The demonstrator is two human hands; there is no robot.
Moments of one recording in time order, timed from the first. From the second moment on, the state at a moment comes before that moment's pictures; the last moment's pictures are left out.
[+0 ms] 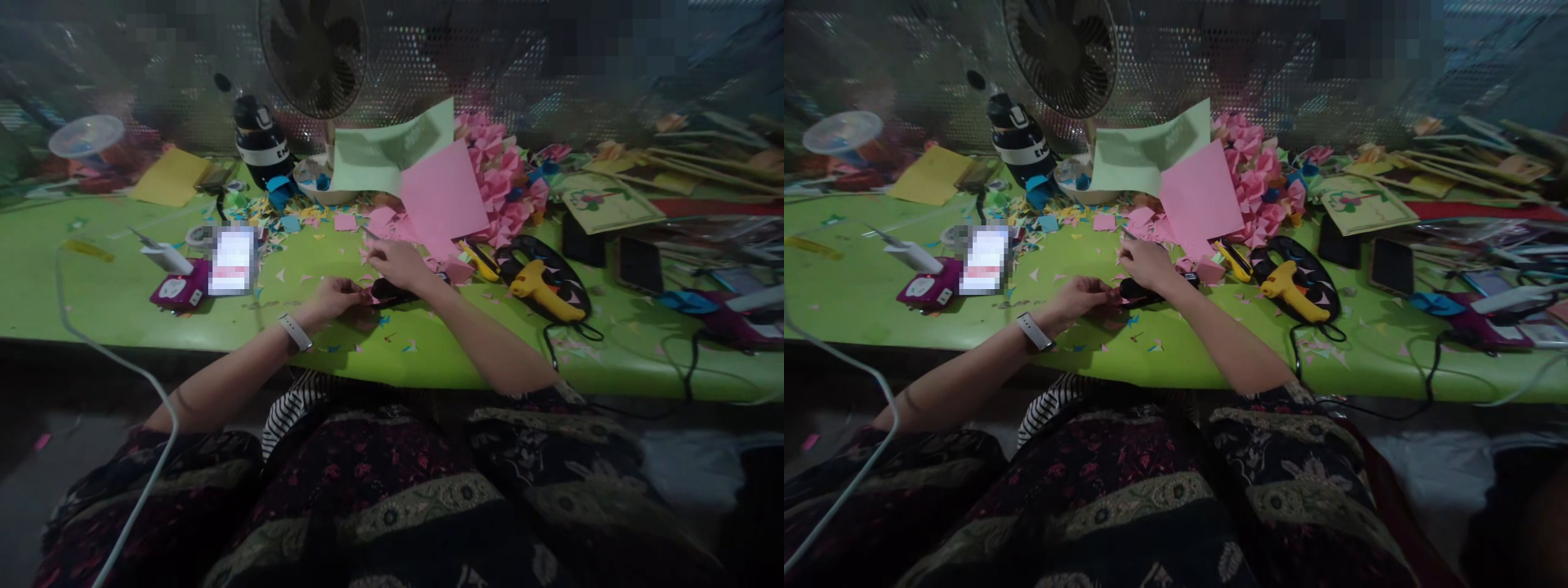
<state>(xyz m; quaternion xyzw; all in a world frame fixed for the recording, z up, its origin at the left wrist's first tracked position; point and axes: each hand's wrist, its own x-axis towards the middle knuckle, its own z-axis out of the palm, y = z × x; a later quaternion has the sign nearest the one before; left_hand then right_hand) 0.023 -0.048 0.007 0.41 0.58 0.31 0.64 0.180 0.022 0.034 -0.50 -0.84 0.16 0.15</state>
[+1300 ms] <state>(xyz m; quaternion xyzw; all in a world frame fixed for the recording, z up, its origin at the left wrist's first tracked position) 0.024 -0.051 0.003 0.42 0.56 0.33 0.64 0.180 0.021 0.033 -0.51 -0.83 0.14 0.15</state>
